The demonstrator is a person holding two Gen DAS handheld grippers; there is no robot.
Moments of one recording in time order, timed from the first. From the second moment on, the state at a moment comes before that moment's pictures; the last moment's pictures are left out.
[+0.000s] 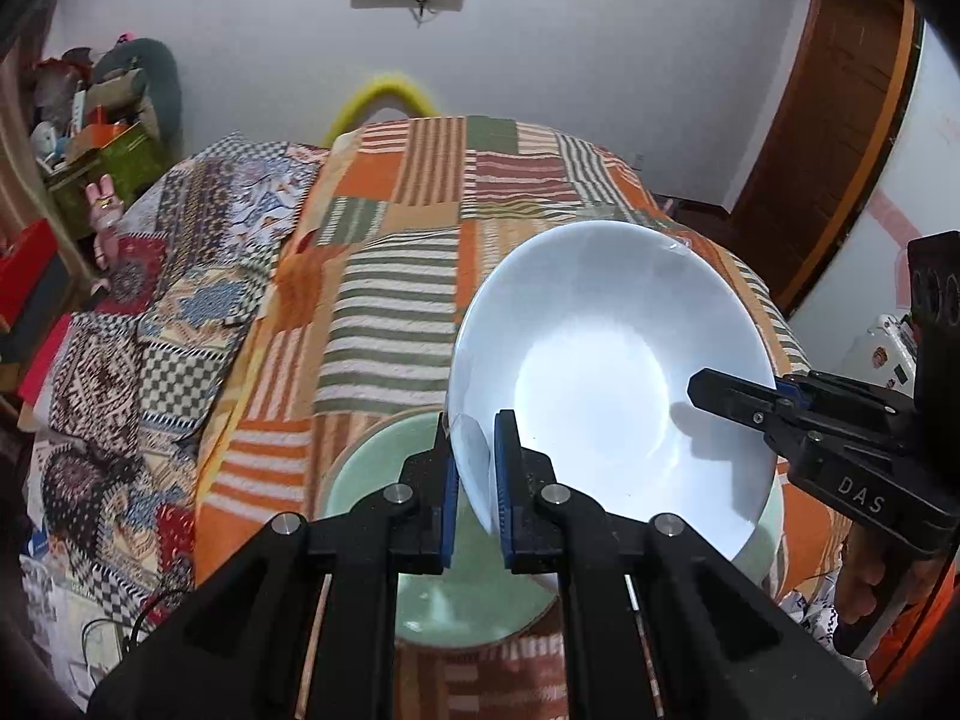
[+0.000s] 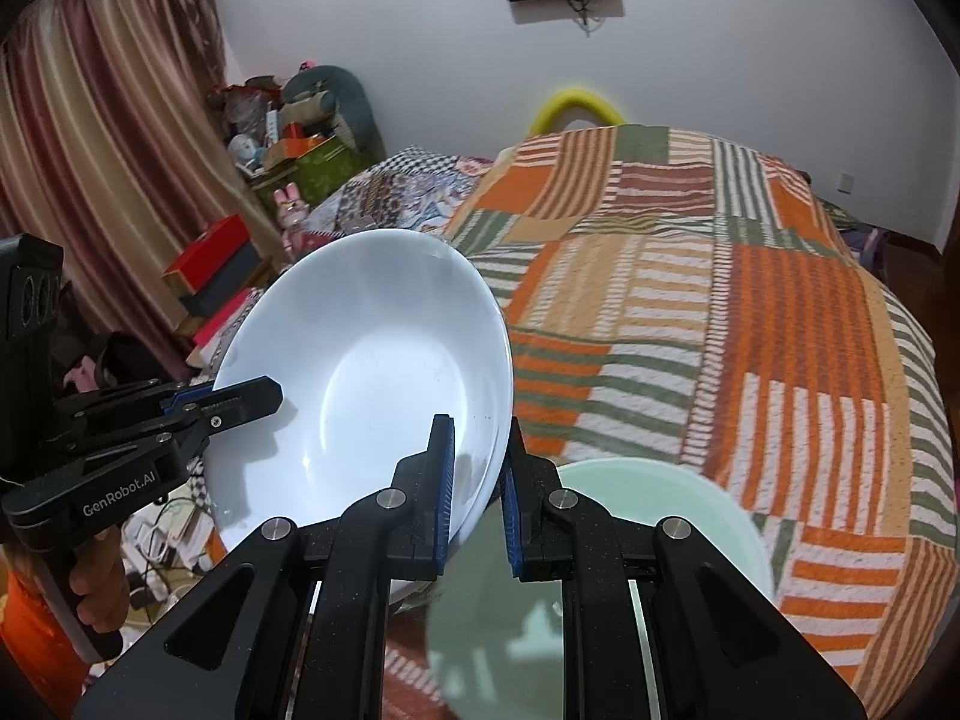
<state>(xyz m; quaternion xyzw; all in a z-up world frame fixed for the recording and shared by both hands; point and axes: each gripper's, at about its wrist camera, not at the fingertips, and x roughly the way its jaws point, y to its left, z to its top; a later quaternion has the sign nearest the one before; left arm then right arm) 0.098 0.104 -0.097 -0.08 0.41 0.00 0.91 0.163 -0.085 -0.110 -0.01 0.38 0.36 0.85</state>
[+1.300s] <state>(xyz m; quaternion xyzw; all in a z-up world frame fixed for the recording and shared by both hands) 0.068 0.169 -0.189 -0.14 0.47 0.05 0.87 0.138 -0.009 -0.176 -0.07 0.45 0.37 0.81</state>
